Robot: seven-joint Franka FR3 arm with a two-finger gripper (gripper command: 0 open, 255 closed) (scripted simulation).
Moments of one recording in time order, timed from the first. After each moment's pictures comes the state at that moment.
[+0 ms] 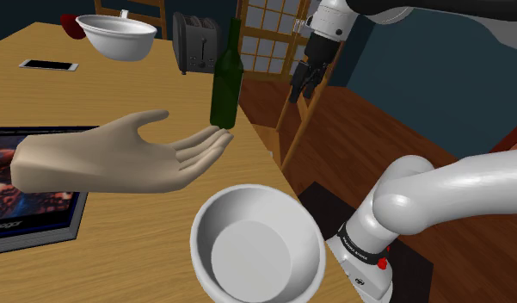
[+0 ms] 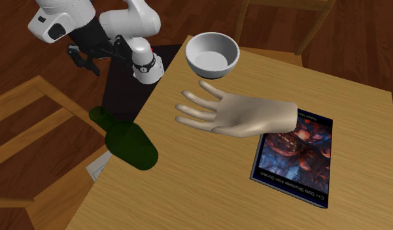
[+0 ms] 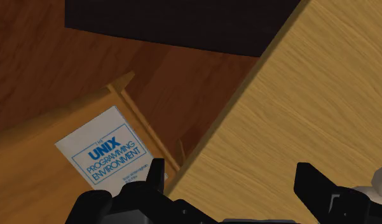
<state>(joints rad) 0.02 -0.75 -0.04 -2.40 0.06 1.69 -0.11</state>
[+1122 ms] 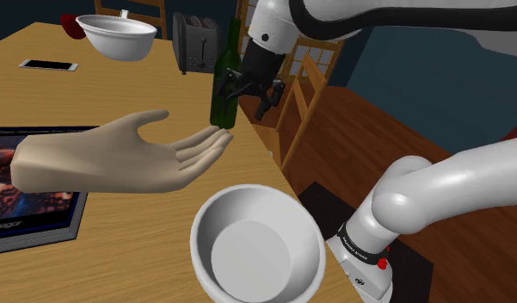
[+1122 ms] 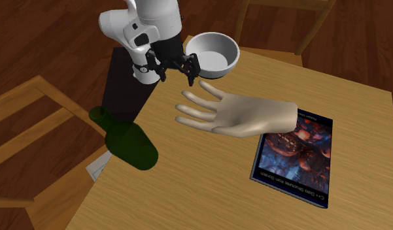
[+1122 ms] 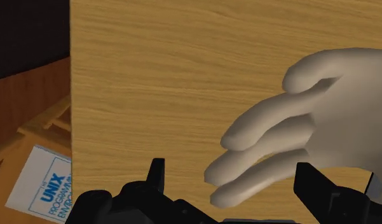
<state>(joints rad) 0.00 -0.63 0.39 -2.37 0.29 1.93 0.63</state>
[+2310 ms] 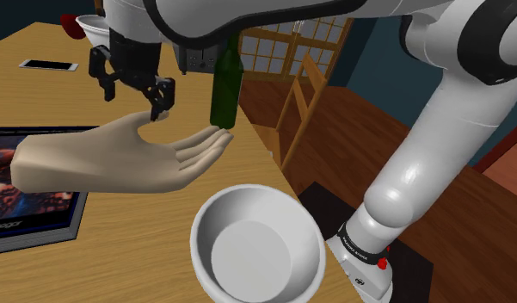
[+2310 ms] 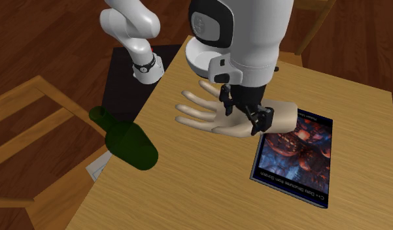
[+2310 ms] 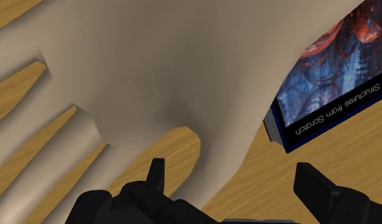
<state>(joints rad) -0.20 0.10 0.89 -1.80 -0.21 2.09 1.72</state>
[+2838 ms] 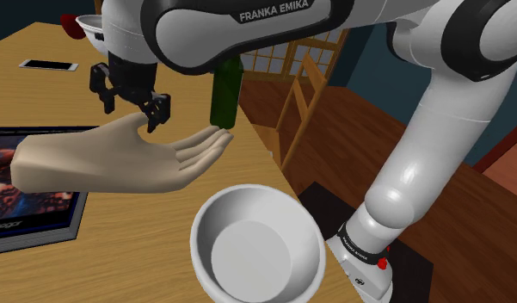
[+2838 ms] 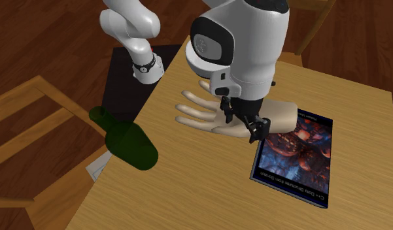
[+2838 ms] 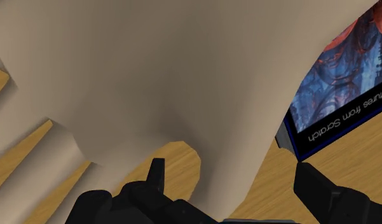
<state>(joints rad) -0.17 0.16 0.88 -1.83 -0.28 2.15 1.80</state>
